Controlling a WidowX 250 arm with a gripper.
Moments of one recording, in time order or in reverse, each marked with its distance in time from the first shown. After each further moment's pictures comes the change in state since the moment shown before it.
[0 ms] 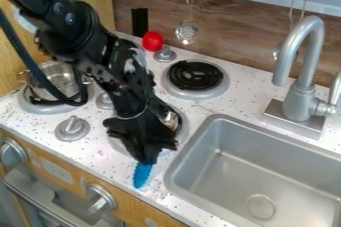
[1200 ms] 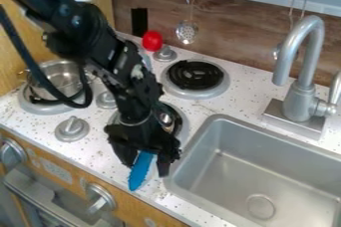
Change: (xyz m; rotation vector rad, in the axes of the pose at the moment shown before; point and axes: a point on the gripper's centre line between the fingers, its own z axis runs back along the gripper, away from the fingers) arm -0.015 -0.016 0.003 0.029 0.043 -0.032
